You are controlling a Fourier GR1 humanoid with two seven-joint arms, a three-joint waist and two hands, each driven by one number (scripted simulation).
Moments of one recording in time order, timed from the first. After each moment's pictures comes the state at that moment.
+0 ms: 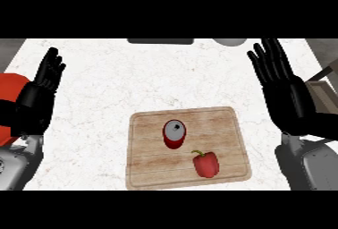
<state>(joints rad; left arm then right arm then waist) -0.28 0.52 -0.19 -1.59 0.21 0.36 0.10 -0.34 -0.22 0.10 -1.68 -0.31 -0.07 -0.03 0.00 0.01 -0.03</state>
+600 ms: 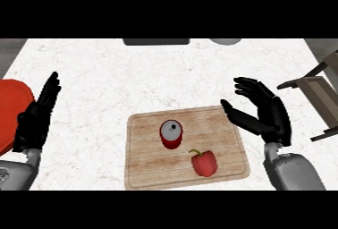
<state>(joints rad) -0.17 0.53 -0.20 -1.47 0.13 0.35 0.06 -0.23 -0.19 0.17 -1.54 -0.07 -0.37 0.19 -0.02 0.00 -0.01</state>
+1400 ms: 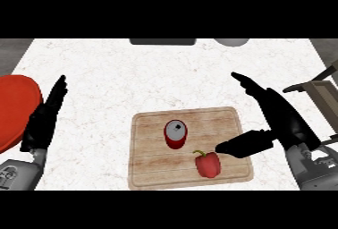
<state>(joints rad) -0.17 0.50 -0.20 -1.42 0.10 0.30 0.04 -0.42 -0.48 0.39 -1.88 0.09 -0.05 0.96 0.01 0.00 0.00</state>
